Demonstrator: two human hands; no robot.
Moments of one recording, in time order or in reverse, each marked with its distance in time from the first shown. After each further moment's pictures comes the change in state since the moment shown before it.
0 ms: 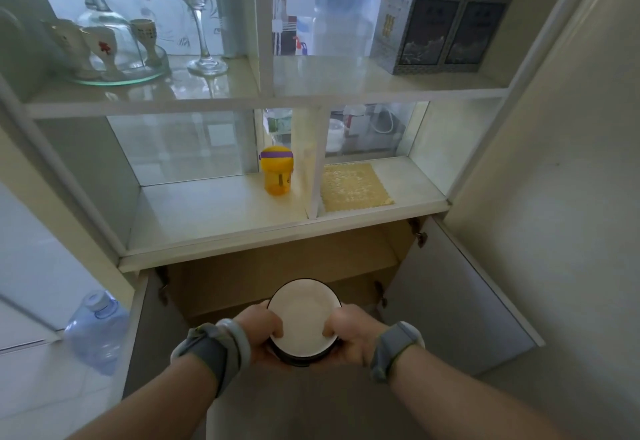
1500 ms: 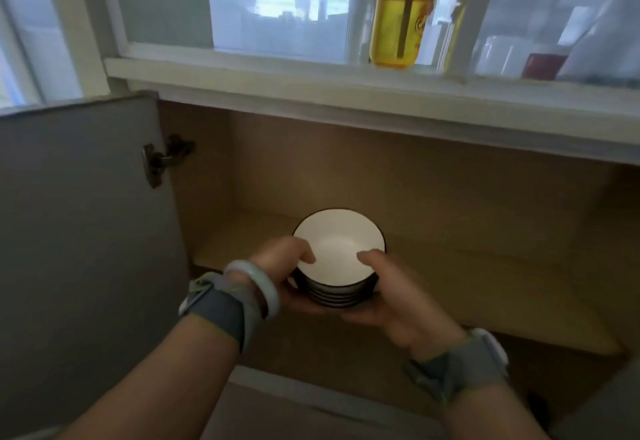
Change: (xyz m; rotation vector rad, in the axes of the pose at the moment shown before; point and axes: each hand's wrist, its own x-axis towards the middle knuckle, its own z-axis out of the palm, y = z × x) left_hand 0.306 -0.076 -0.038 -0.445 0.361 0.412; right_hand 0.377 0.035 -0.031 -0.178 -0.333 -0.583
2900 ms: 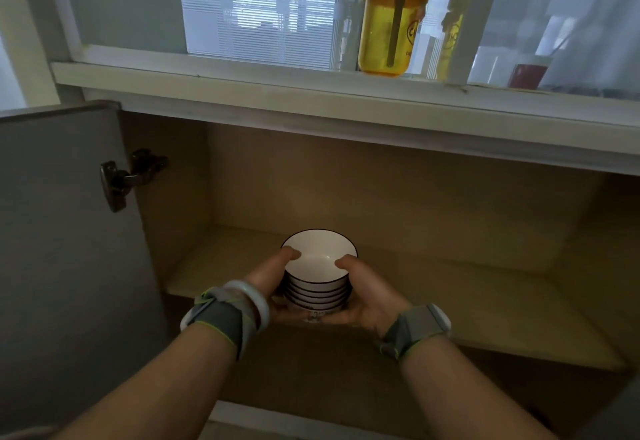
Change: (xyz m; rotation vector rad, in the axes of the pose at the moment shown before) left_hand 0.081 0.002 -0.009 -0.079 0.045 -0.047; right_hand 0.086 0.003 0.011 0.080 0.040 0.192
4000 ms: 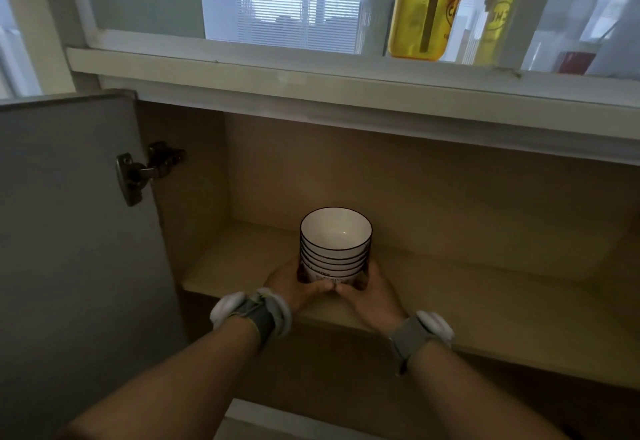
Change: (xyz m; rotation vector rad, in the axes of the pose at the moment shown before) left_hand 0.068 -0.026 -0.020 0.731 0.040 0.668; right_hand 0.076 0.037 -0.019 -0.602 0.075 -0.594
